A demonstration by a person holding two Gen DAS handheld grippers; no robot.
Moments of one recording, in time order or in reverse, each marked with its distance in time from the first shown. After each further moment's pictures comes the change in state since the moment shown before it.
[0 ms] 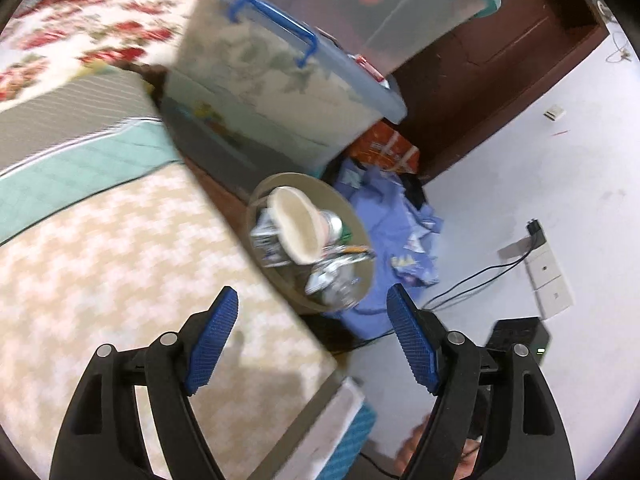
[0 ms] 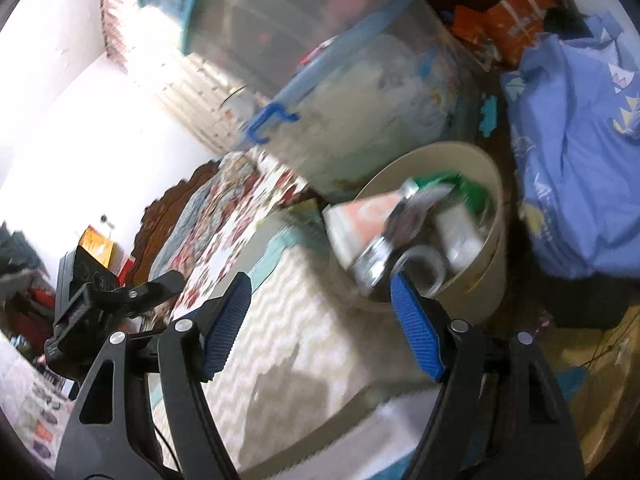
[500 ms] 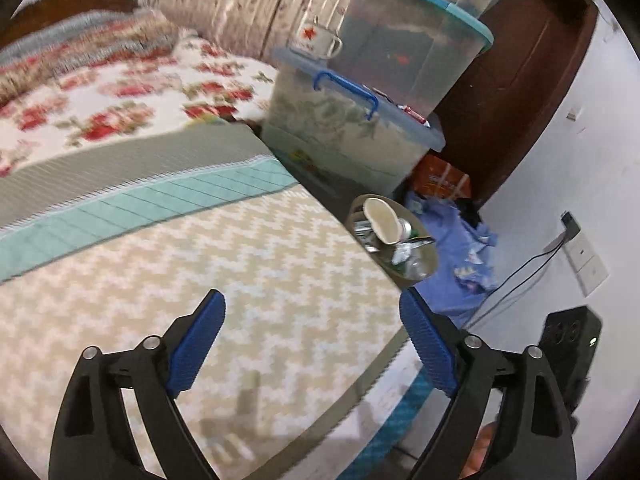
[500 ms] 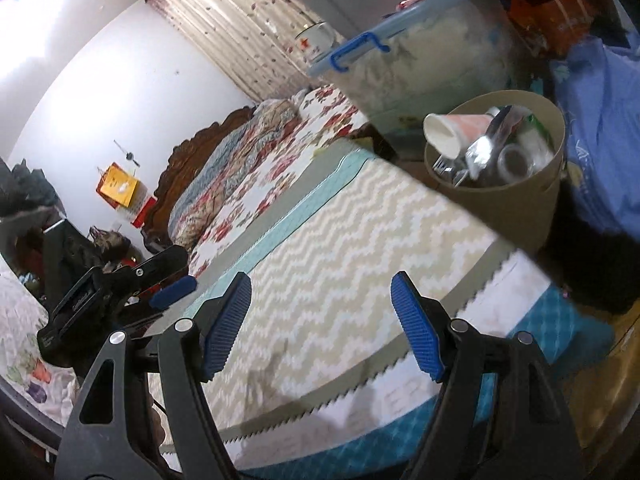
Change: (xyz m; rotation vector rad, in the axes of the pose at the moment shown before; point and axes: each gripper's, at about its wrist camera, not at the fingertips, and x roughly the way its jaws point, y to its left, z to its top) left arm -0.143 0.024 -0.086 0.072 -0.197 0.276; right arm -0.025 0.095 -0.091 -0.123 0.133 0.048
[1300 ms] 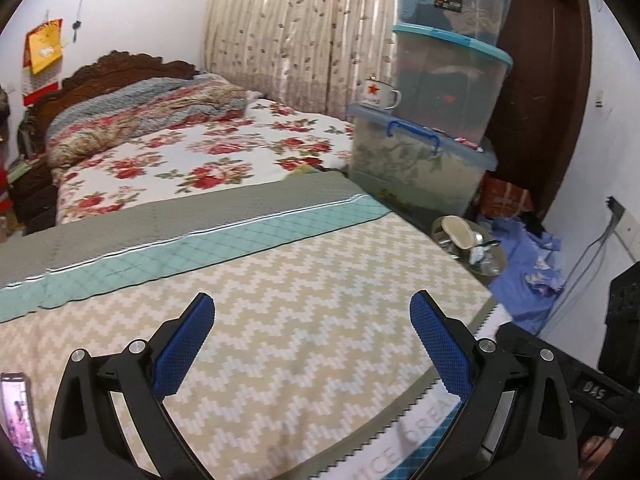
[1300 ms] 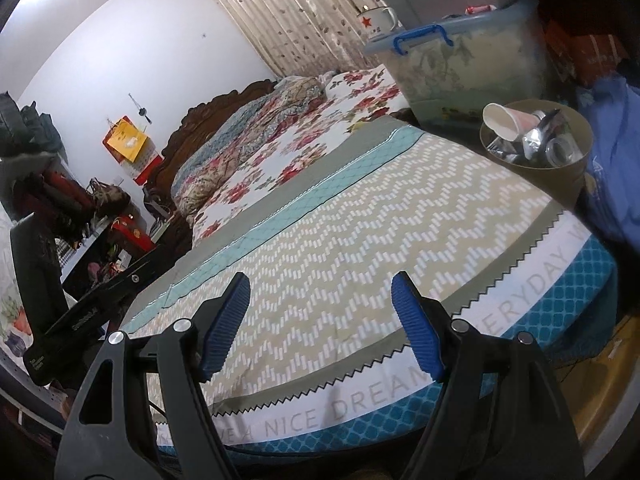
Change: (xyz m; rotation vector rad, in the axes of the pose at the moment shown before) left arm -0.109 0.040 -0.055 0.076 -0.183 0.310; right arm -0.006 0.098 -0.061 -0.135 0.051 -0.022
